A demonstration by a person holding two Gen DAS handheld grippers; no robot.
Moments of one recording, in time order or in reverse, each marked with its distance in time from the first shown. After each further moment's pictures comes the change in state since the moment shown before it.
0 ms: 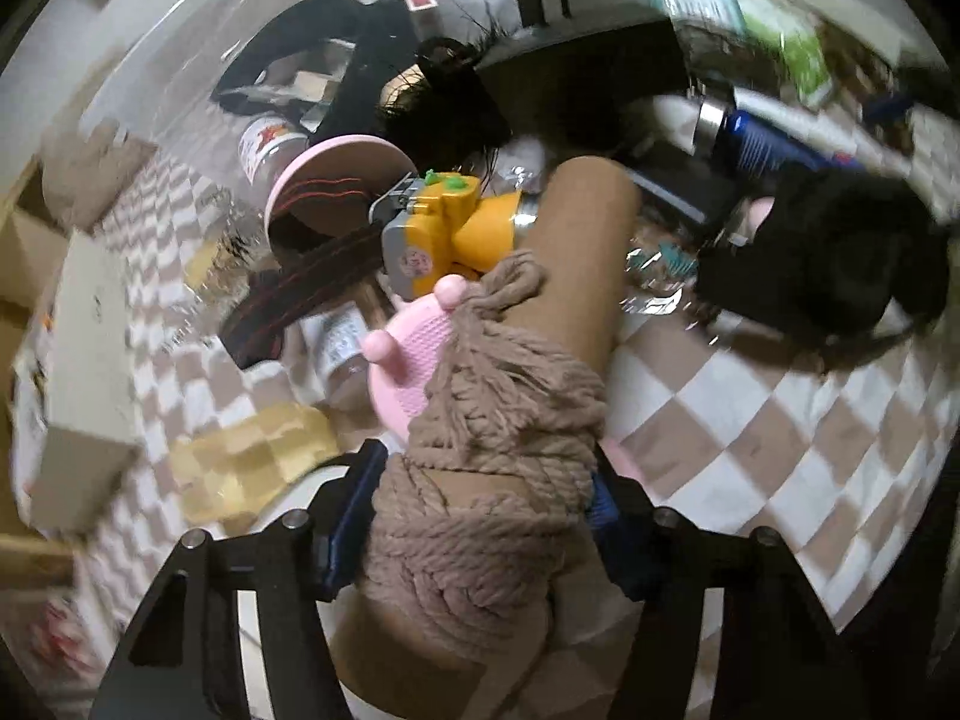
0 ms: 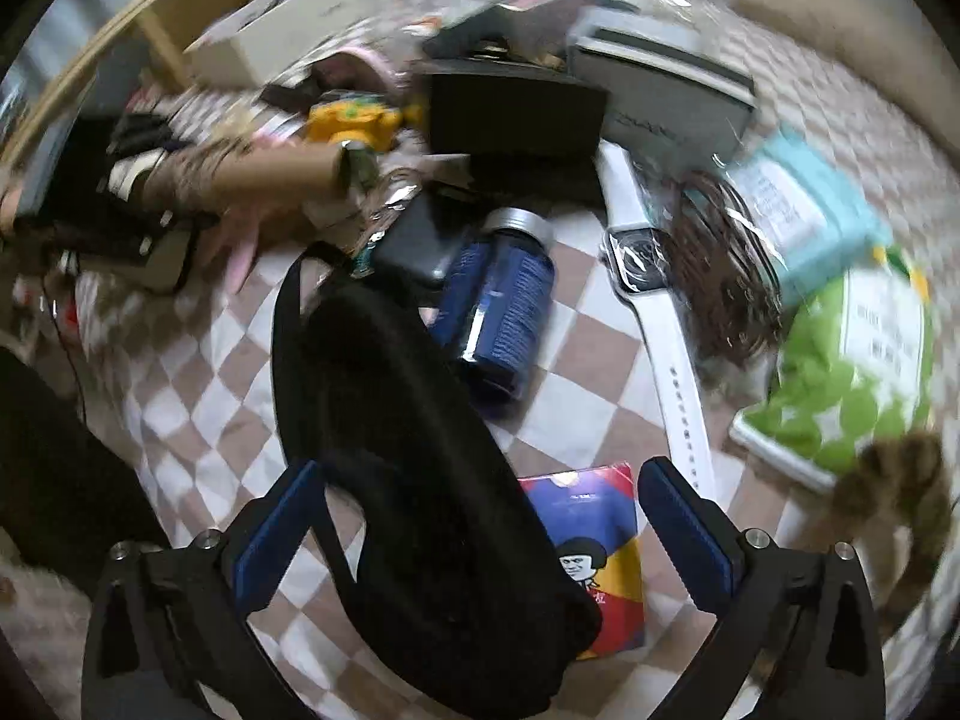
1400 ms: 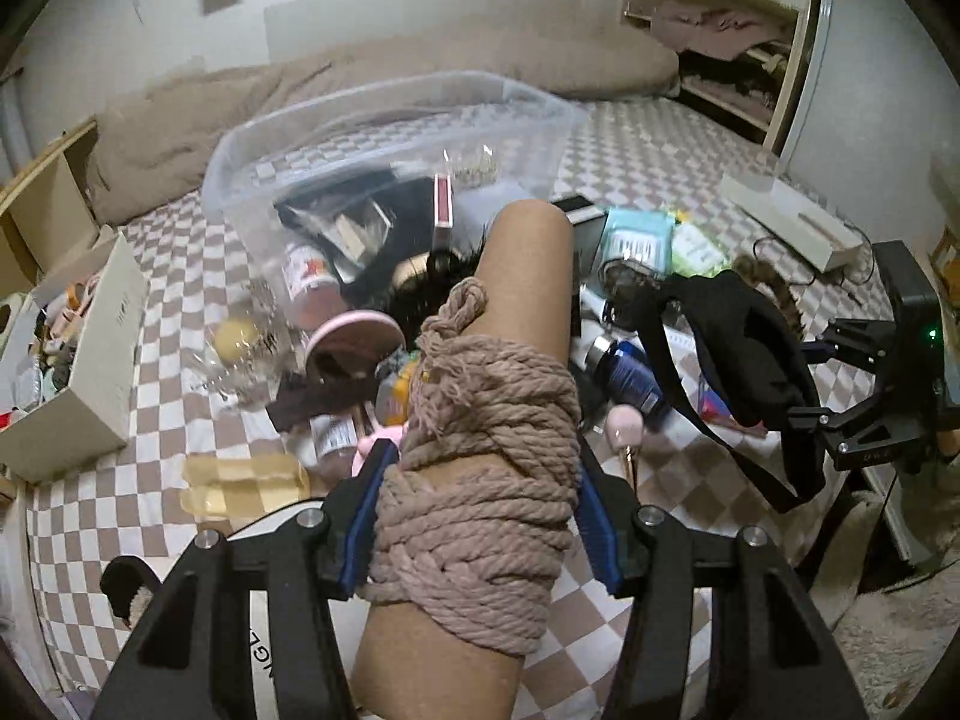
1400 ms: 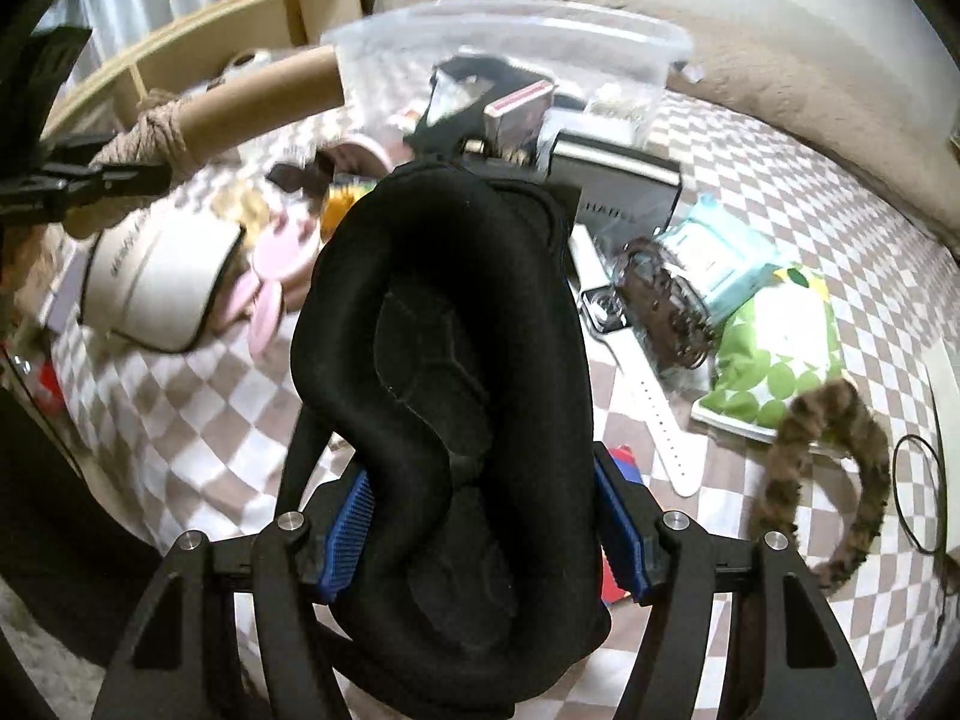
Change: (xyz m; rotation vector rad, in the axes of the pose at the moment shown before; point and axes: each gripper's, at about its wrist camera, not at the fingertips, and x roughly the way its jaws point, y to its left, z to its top) left arm -0.127 0.015 -0.003 -0.216 -0.355 -0.165; right arm -0.054 0.055 -0.016 0.155 -0.233 -0.158
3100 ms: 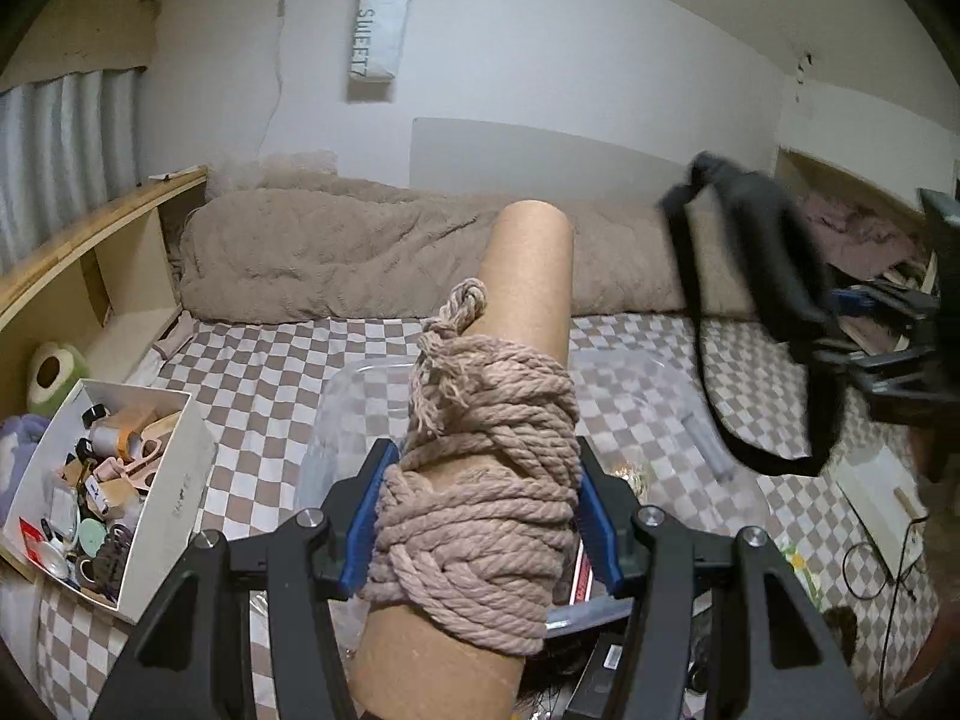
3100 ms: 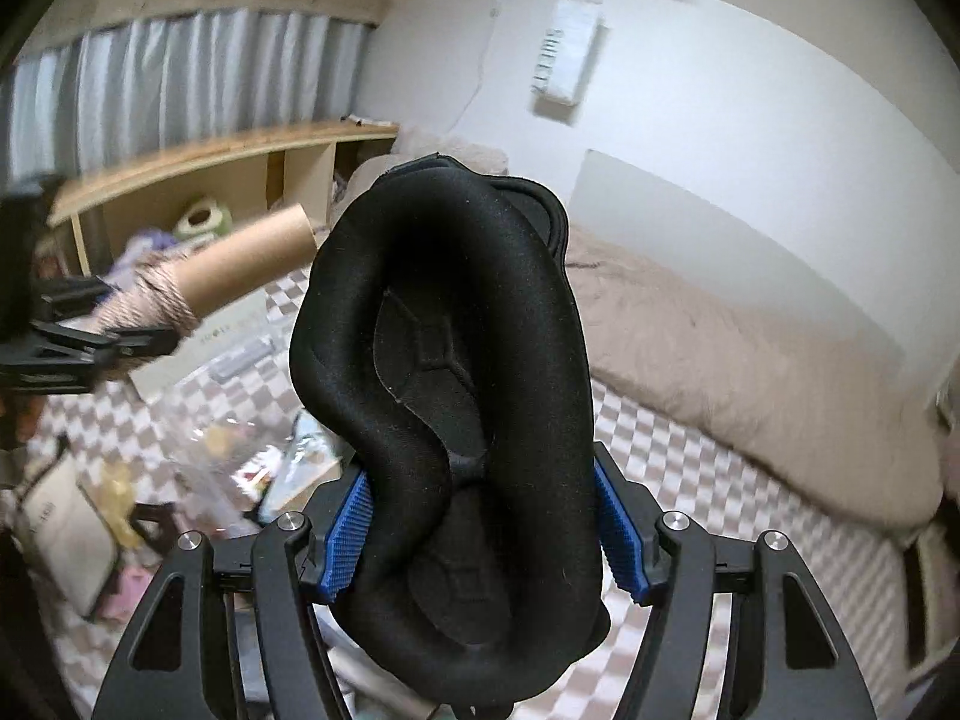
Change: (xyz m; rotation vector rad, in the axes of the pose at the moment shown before) left arm 0.022 0.115 0.223 -0.278 -0.327 0.185; right arm -0.048 -0.110 0.347 -0.292 -0.351 -0.126
